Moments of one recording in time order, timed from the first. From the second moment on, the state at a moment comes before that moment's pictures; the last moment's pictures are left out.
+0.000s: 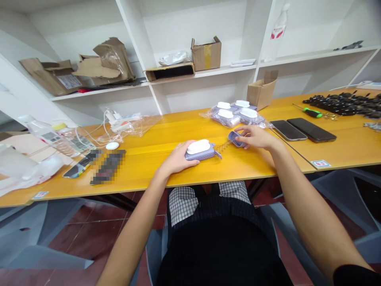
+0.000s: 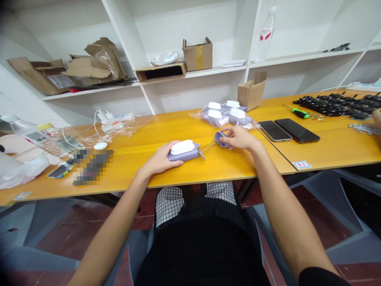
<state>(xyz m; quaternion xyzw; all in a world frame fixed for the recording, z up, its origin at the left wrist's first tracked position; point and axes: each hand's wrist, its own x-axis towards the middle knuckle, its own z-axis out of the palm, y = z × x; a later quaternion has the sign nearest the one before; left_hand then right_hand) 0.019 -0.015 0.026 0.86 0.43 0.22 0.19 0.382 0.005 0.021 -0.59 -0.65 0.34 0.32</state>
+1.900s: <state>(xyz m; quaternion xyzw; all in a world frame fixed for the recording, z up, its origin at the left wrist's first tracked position) 0.025 -0.017 0.024 0.87 0.40 0.23 0.17 0.313 -0.003 0.017 -0.52 -0.75 0.30 0.27</state>
